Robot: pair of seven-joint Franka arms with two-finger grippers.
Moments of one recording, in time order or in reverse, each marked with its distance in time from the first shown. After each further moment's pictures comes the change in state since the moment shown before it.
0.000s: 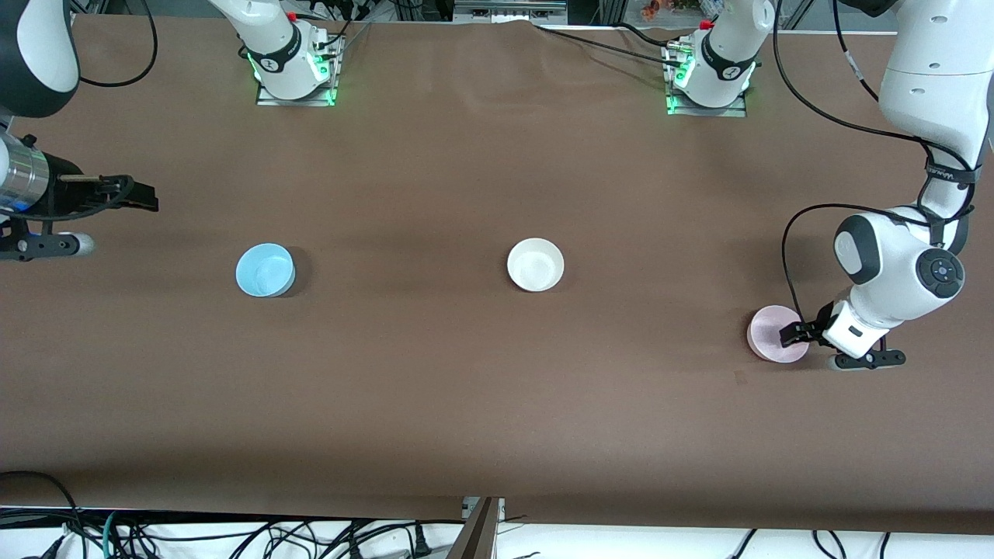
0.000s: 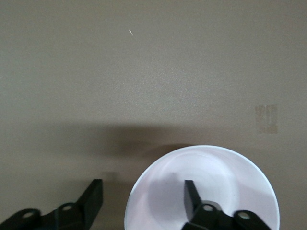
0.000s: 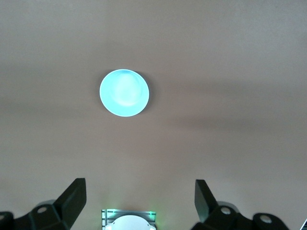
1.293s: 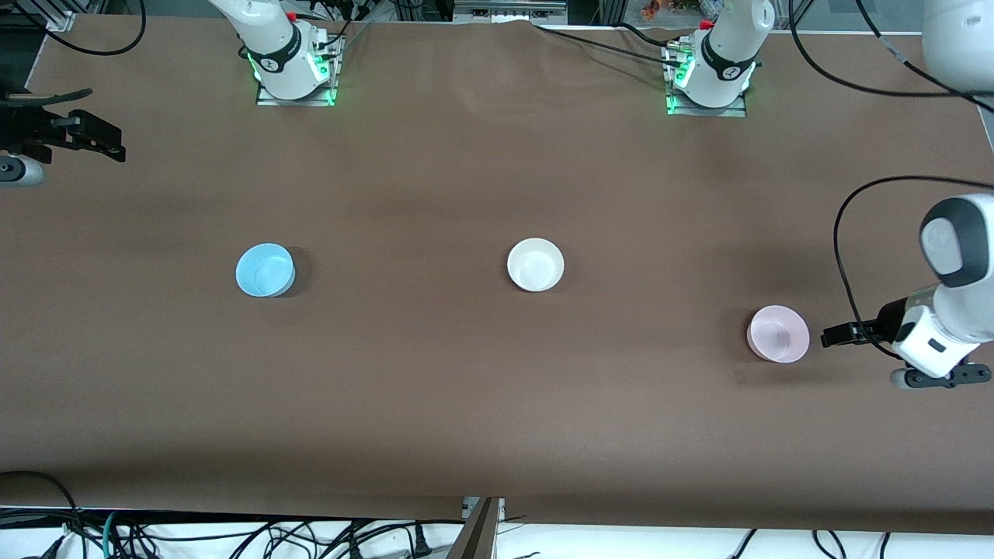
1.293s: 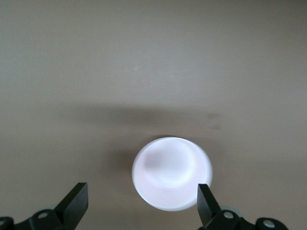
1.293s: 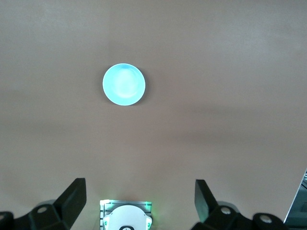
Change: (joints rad) left arm -0.006 -0.060 0.015 0.265 0.000 -0.425 -0.023; right arm 0.008 -0.179 0.004 -0.017 -0.017 -0.076 0.000
